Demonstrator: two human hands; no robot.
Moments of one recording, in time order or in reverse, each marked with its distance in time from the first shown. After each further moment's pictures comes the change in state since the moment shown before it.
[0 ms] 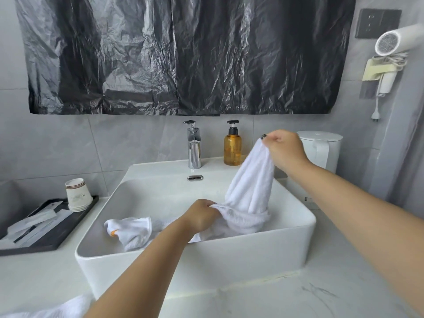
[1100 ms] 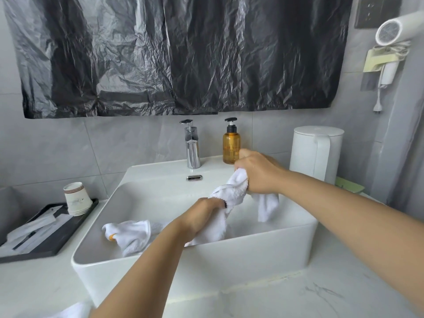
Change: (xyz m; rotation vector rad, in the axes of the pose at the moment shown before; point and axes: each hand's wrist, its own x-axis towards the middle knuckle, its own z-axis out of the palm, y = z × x) left_hand -0.011 0.009 -0.002 -0.335 -0.192 -0.022; right_hand -0.019 0.014 0.030 -0.645 -0.560 -0.539
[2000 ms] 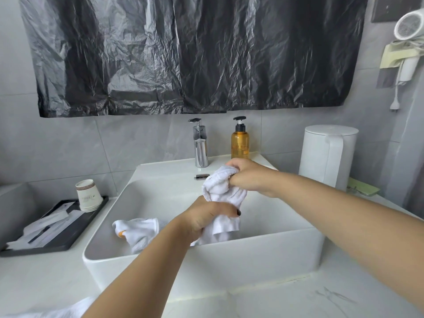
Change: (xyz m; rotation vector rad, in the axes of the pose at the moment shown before) left_hand -0.013 0.008 -0.003 -0.150 -0.021 0.092; right_hand 0.006 -0.051 -0.007 0.939 -0.258 0.288
